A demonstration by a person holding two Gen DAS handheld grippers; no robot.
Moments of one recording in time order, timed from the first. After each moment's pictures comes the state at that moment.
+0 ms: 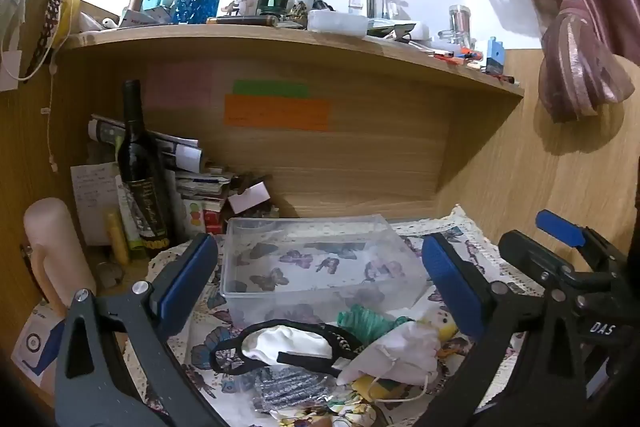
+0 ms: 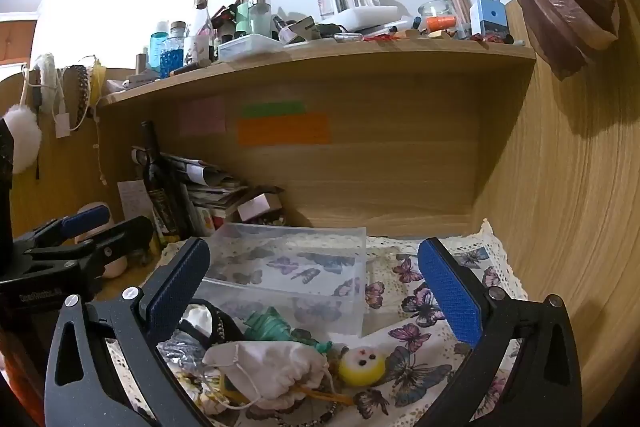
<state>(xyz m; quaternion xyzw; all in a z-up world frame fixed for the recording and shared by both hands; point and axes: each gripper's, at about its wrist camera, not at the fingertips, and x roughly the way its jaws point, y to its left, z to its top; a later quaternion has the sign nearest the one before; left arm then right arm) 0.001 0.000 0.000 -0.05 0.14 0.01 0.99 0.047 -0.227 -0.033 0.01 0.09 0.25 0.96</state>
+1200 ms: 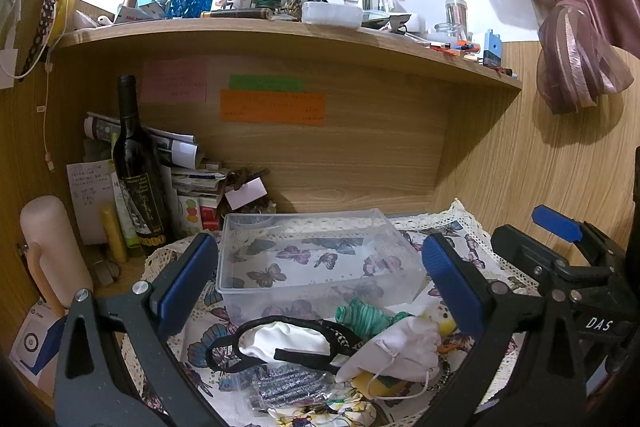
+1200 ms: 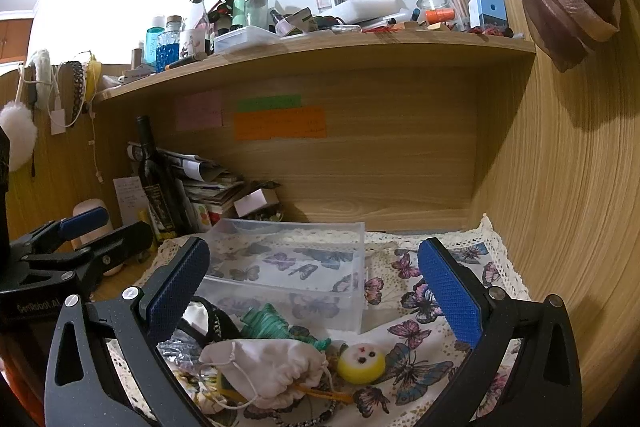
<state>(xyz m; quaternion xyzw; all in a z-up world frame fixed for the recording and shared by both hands) 0.003 -0.003 -0.005 -0.05 0.14 0.00 0.99 0.051 -0.227 -0.033 0.01 0.10 0.25 0.96</state>
